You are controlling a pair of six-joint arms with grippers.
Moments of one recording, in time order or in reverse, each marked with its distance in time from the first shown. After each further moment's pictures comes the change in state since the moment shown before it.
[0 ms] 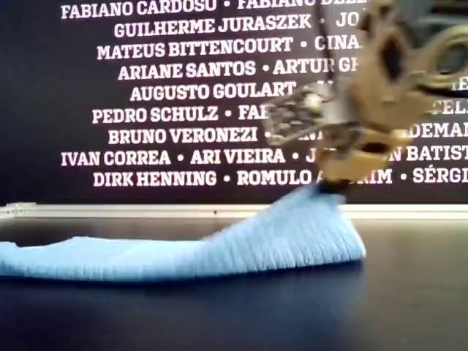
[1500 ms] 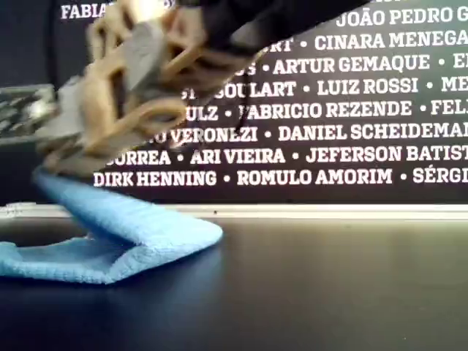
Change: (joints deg) left arm 14.1 0.3 0.0 0.0 -0.5 0.0; right arm 35.4 -60.2 -79.5 -0.4 0.3 7.0
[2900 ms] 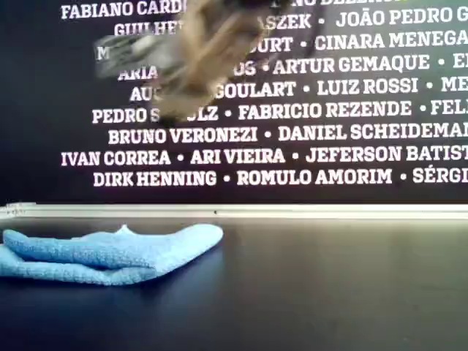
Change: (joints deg) left arm 0.0 0.0 0.0 0.0 0.3 0.0; right arm -16.5 14.0 -11.7 38.0 -0.1 0.0
